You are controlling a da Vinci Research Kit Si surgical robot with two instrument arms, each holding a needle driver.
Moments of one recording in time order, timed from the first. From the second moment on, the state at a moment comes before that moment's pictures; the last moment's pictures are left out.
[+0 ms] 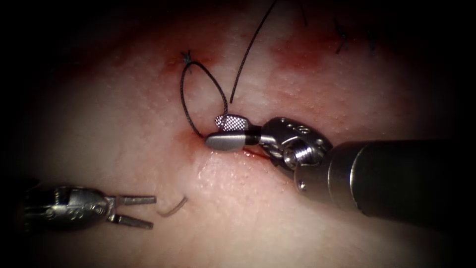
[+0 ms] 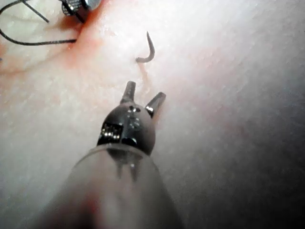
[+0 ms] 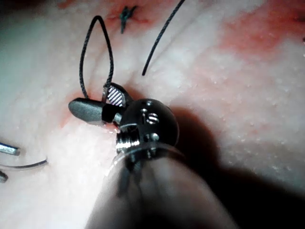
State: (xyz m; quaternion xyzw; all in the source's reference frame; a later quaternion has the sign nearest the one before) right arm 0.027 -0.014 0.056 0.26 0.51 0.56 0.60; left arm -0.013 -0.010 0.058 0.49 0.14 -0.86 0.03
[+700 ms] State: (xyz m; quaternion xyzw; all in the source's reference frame) right arm 0.020 -0.012 0.057 0.29 0.51 0.53 0.61; left arm -0.017 -0.007 0.060 0.56 0.16 -0.81 0.08
